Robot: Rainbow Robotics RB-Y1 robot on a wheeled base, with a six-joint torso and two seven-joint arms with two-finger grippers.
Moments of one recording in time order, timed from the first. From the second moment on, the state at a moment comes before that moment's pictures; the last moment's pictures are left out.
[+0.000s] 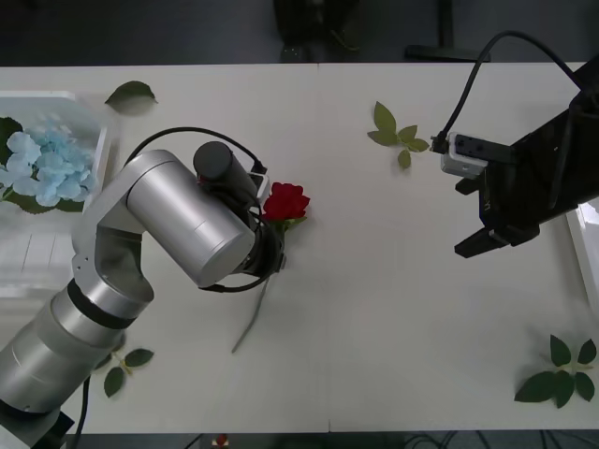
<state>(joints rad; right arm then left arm) -0.52 -0.71 0.02 -1.87 -1.20 1.83 2.32 -0.48 0.35 -0.53 -1.93 0.35 1.66 -1.06</state>
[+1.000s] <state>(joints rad) -0.52 -0.71 0.02 -1.87 -1.20 1.83 2.32 -0.48 0.29 -0.63 -1.61 0.28 1.40 -1.05</state>
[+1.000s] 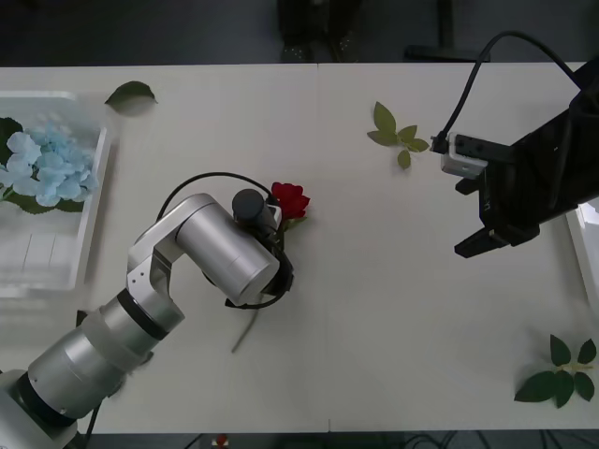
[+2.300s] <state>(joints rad) -0.52 -0.71 0.02 -1.87 -1.20 1.83 2.32 -0.48 0.29 -0.68 -1.60 0.22 1.41 -1.07</state>
